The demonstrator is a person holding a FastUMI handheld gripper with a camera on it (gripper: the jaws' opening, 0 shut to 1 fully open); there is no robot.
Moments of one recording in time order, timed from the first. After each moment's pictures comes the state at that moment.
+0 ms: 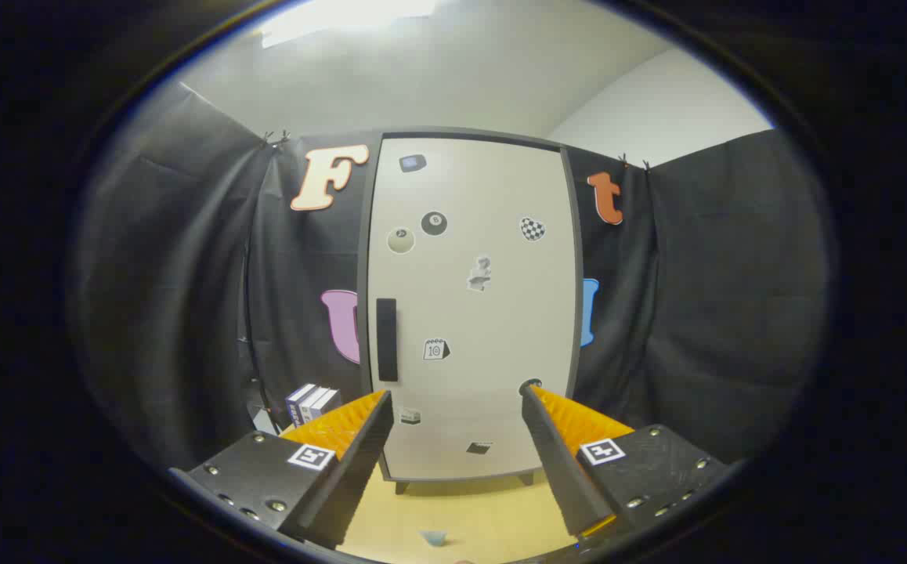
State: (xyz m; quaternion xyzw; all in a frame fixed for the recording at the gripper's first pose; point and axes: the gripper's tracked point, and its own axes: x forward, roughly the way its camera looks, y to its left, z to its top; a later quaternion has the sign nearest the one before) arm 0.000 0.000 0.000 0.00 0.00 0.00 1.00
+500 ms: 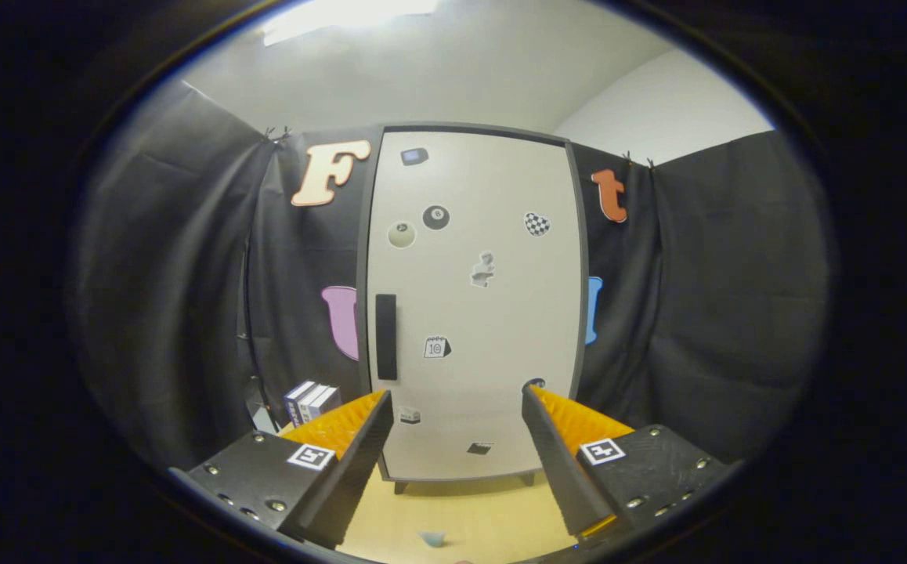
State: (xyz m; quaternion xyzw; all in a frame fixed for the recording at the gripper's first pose) arm 0.011 0.002 -0.003 0.00 0.01 0.01 1.00
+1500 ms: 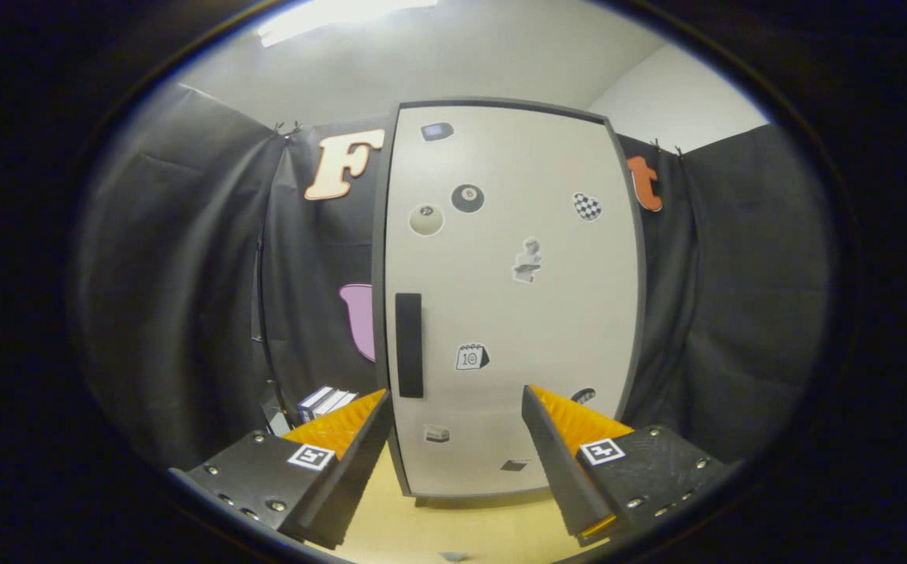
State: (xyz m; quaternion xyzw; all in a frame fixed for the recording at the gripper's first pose) arm 0.096 0.051 -0.014 0.01 0.02 0.06 1.00
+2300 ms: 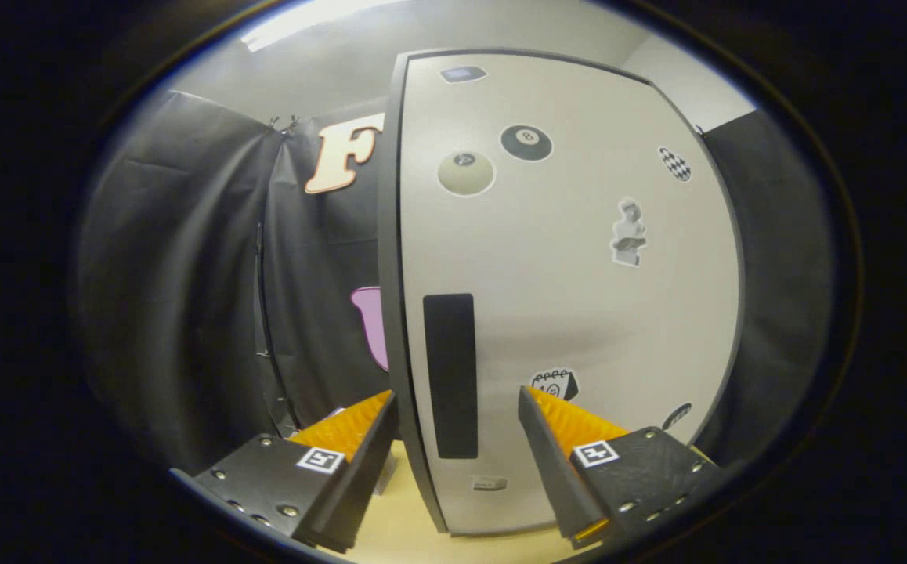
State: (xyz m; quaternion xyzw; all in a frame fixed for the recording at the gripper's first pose) arm 0.210 0.115 -0.029 0.04 0.03 0.09 1.00
